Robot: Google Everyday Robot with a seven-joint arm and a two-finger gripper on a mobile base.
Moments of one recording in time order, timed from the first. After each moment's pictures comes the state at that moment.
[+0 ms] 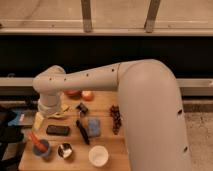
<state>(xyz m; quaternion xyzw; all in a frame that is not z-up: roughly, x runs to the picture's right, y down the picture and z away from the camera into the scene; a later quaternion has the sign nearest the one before) -0.274 0.152 0.702 -0.43 0.01 0.35 0.83</state>
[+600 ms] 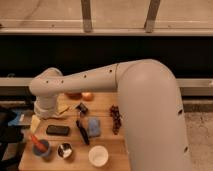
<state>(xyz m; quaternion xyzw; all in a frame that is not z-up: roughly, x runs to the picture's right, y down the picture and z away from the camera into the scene) -0.281 0.158 0.698 -0.43 0.00 0.35 0.83</state>
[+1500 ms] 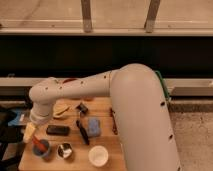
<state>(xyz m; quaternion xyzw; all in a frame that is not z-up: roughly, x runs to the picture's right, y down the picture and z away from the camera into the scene) -0.321 0.201 0.710 -0.49 -0.05 0.32 0.81</state>
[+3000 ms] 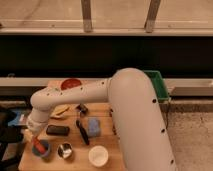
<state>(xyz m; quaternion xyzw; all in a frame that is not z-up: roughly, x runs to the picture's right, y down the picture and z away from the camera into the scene) -0.354 0.229 0.708 -0.53 -0.09 0.31 0.78</state>
